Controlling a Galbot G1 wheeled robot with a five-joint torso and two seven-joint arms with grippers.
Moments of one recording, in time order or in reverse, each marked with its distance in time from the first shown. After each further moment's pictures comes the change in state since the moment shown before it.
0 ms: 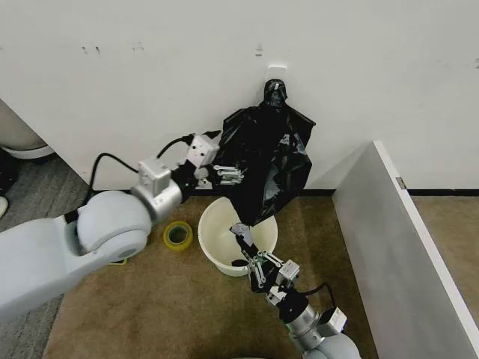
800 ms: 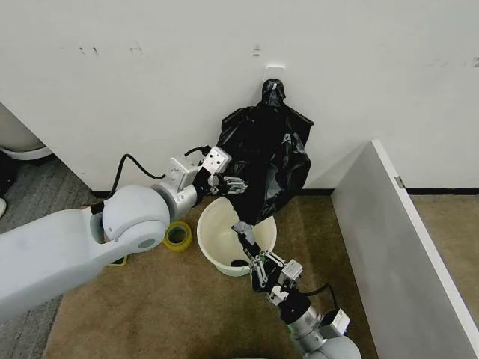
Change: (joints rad) left arm 0.002 -0.049 0.013 0.026 -0.085 0.214 -0.061; right arm -0.025 0.012 0.012 0.029 -0.002 -0.004 0.001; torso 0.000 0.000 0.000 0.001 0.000
